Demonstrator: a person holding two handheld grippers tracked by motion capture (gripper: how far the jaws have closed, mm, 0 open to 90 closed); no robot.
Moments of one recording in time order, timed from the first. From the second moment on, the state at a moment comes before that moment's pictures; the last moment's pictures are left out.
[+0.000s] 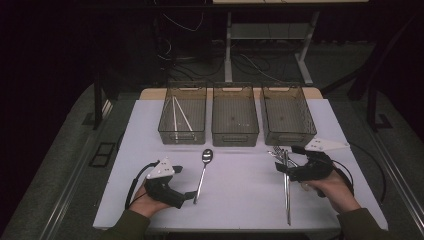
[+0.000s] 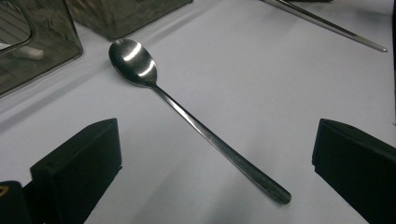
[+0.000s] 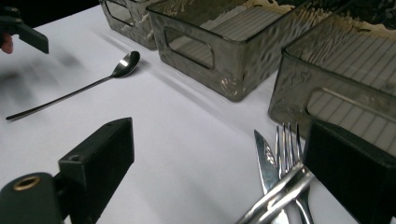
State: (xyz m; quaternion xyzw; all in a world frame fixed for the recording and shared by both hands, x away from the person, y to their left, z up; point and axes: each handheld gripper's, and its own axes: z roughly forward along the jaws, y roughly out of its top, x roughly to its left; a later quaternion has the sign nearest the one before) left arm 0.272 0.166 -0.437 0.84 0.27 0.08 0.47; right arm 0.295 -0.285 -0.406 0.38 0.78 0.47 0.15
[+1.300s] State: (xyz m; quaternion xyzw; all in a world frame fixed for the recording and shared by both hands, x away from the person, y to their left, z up) left arm 0.312 0.153 -0.431 0.84 0.33 0.10 0.42; right arm 0.265 -0.289 -0.429 0.37 0.80 0.45 0.15
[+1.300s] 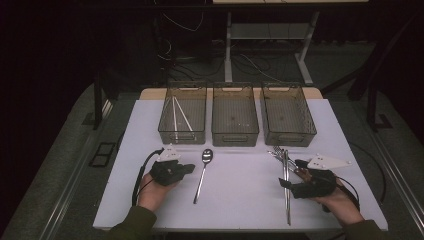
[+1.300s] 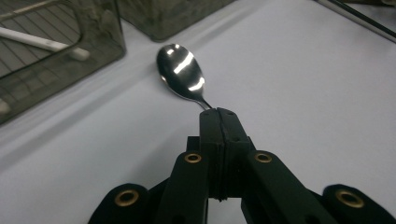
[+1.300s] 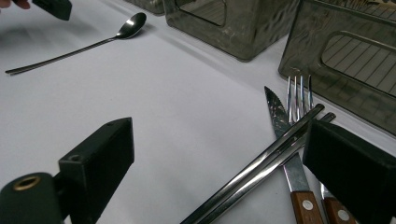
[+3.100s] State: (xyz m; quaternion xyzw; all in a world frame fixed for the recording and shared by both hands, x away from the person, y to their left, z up) left arm 0.384 0.115 -0.452 0.84 0.36 0.12 0.39; right arm 0.266 -0.291 -0.429 0.37 0.80 0.45 0.16
